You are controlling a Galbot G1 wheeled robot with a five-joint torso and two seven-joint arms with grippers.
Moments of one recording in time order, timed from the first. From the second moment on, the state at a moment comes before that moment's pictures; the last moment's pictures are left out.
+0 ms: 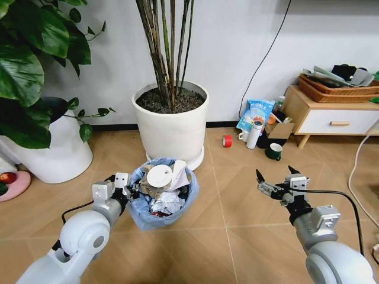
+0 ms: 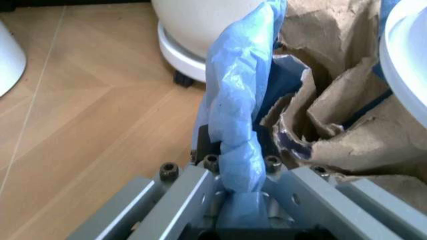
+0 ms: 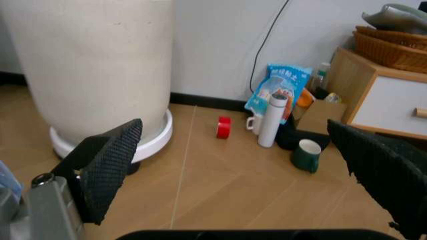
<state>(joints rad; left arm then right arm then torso) 1.26 -0.93 -0.34 -2.18 -0.82 0.65 -0.42 -1.62 1.21 0.64 2.35 0.25 -0.33 0.08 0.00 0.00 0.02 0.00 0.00</state>
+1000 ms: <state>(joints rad) 1.37 -0.96 -0.39 -2.23 -0.78 0.65 -0.40 -1.65 1.20 0.62 2.35 0.24 -0.31 0.08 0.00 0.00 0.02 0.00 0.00</state>
